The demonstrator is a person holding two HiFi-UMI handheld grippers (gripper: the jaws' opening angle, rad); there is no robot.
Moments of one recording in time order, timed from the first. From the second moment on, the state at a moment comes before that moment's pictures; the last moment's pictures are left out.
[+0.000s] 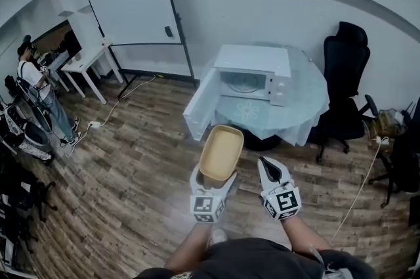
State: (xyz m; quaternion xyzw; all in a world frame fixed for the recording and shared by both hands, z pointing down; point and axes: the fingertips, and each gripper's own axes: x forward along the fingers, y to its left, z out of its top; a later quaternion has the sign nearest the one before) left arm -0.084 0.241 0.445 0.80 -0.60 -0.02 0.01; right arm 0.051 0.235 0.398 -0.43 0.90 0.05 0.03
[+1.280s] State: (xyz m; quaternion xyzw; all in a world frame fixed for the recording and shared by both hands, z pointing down) left arm -0.140 0.194 0.469 0.84 -0.55 0.00 0.01; right arm -0.002 0.191 0.424 -0.49 0.87 0.01 0.01
